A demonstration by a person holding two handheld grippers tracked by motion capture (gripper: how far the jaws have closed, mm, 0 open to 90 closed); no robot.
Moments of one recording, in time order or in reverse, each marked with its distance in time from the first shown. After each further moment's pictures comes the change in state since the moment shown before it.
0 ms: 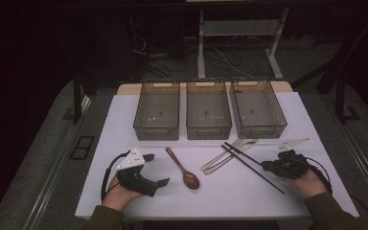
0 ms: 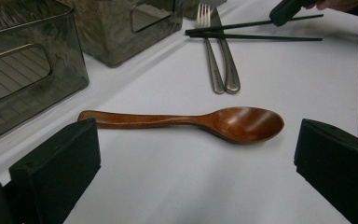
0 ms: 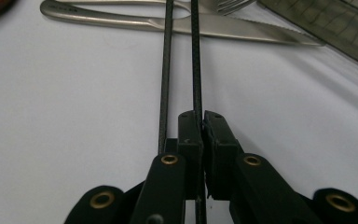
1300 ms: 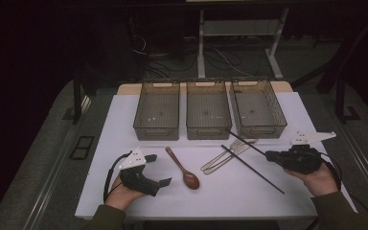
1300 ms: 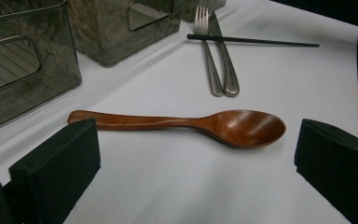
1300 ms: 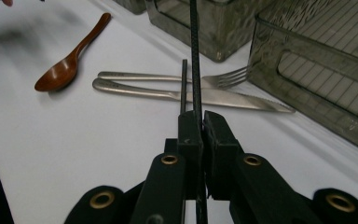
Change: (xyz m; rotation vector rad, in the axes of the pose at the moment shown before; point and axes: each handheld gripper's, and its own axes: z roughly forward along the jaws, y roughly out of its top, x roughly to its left) left arm 0.003 -0.005 0.008 -0.027 -0.025 -0.031; right arm 0.002 0.015 -0.042 -0.205 0.059 0.014
